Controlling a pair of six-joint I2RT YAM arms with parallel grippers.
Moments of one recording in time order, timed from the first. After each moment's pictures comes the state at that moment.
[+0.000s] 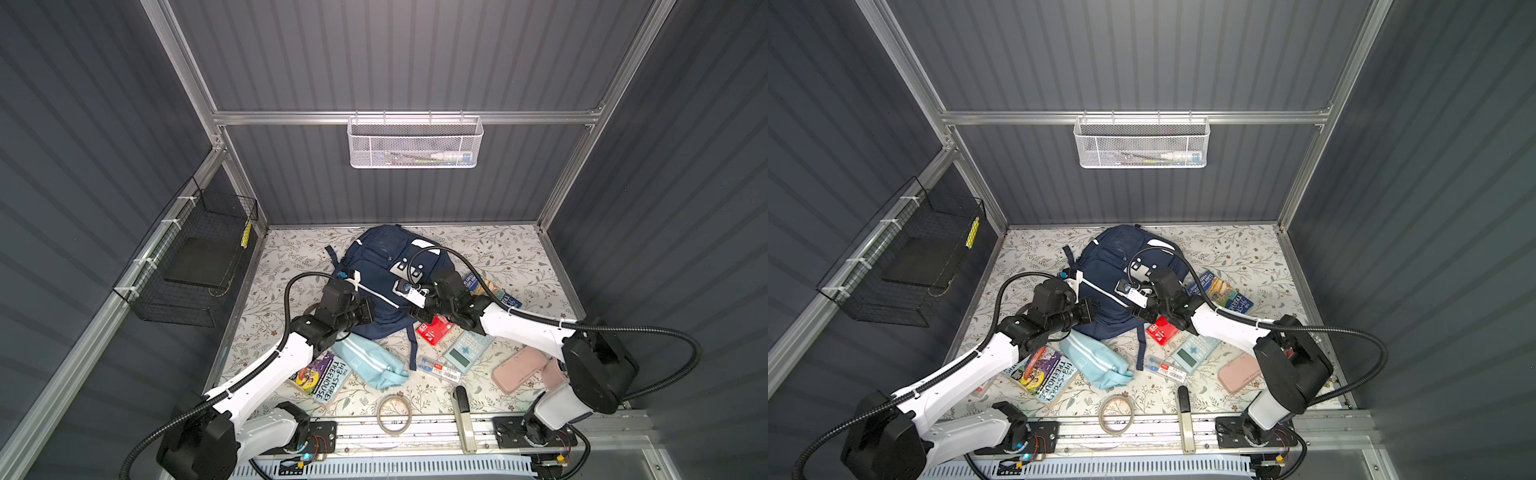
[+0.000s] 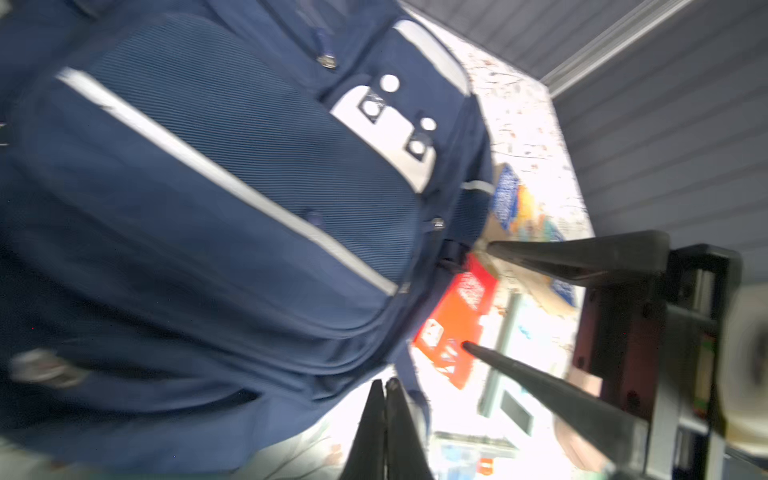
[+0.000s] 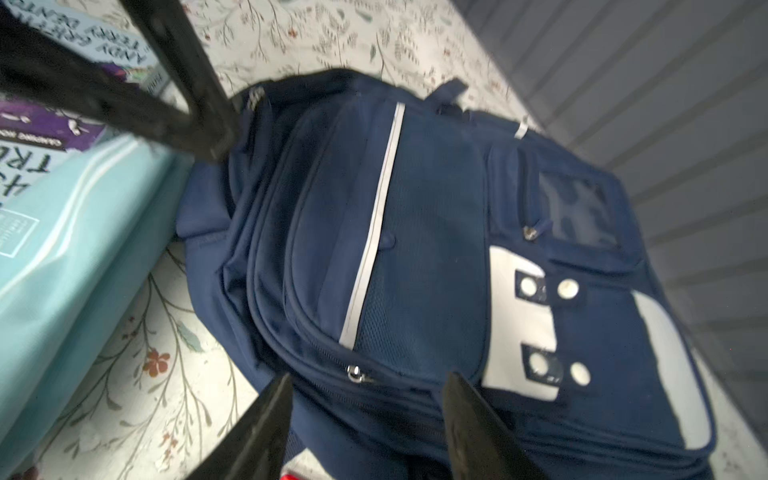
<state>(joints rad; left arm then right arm) -0.55 1.13 0.74 -0.27 0.07 -0.59 0.72 1.58 0.94 0.02 -0.21 -0.49</state>
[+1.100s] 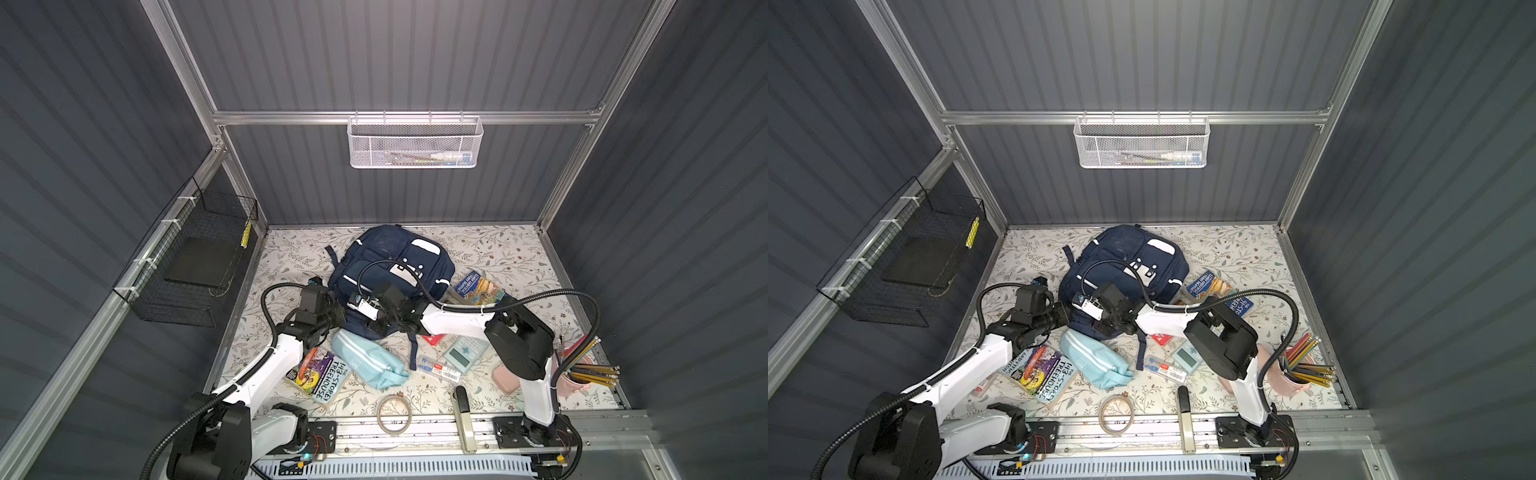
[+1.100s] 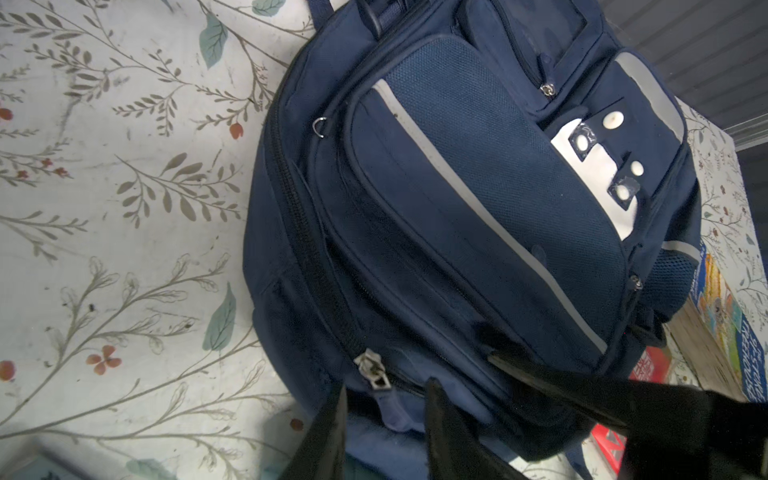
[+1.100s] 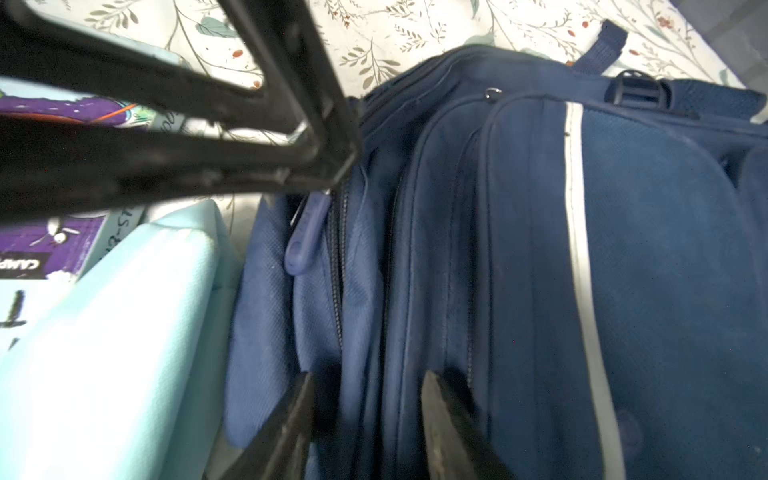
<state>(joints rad) -0.30 1.16 0.60 -0.21 0.06 -0.54 0.96 2.03 1.33 -0.05 -0.06 -0.28</state>
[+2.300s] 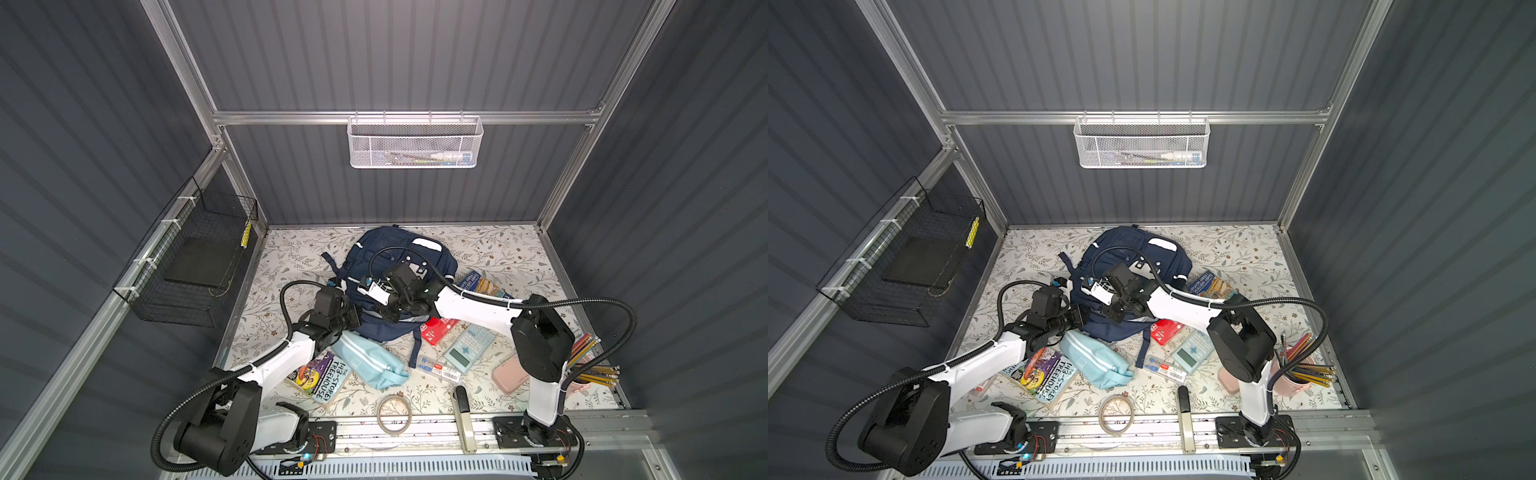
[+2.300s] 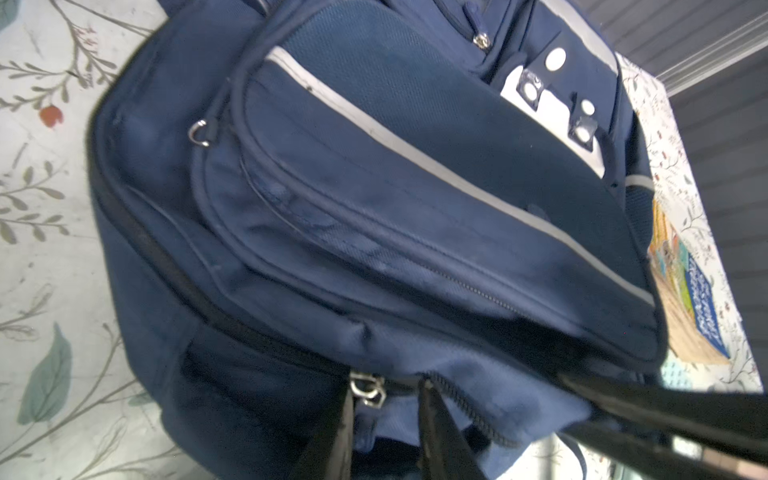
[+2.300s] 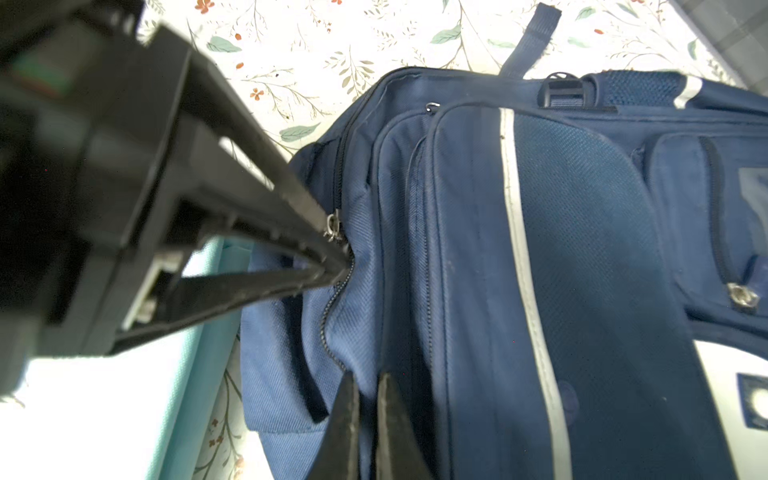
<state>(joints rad) -0.43 1.27 0.57 -0.03 0.11 -0.53 0.86 1.91 1.41 -0.31 -0.19 -0.28</state>
